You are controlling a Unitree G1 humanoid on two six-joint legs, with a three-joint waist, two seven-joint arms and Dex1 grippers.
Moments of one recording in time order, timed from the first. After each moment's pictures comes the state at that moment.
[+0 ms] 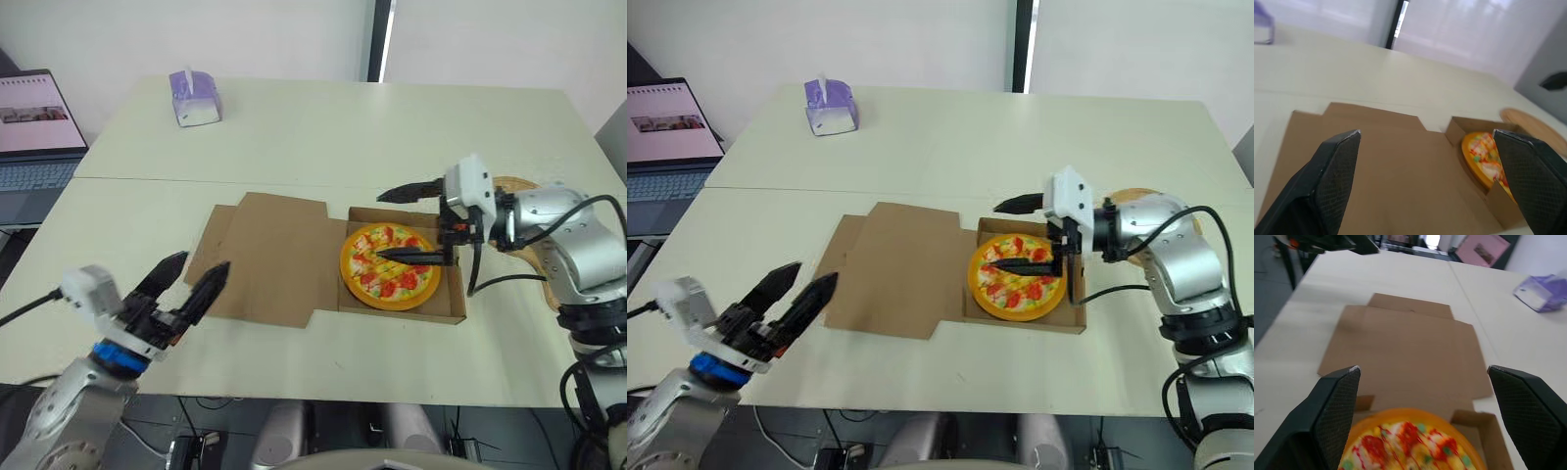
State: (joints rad) left arm 0.43 0.39 0.55 -0.72 -1.08 0.54 -0.38; right arm -0.63 -0.68 0.15 -0.17 0.43 0.38 1.22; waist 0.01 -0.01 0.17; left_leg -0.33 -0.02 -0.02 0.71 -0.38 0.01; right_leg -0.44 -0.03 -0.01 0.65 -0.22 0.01
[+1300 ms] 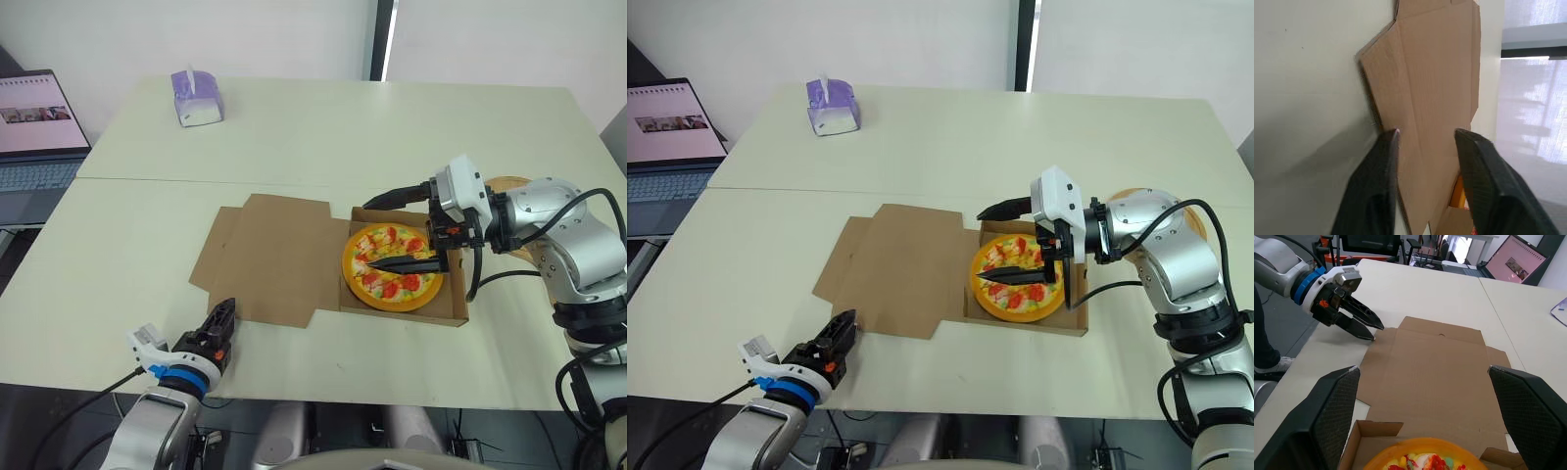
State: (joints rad) left arm 0.50 0.24 0.21 -0.65 -1.79 0.36 0.42; right arm -0.64 -0.69 0.15 -0.23 0.47 0.46 1.24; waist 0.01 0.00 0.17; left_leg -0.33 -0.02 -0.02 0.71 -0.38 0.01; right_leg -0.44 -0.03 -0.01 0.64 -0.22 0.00
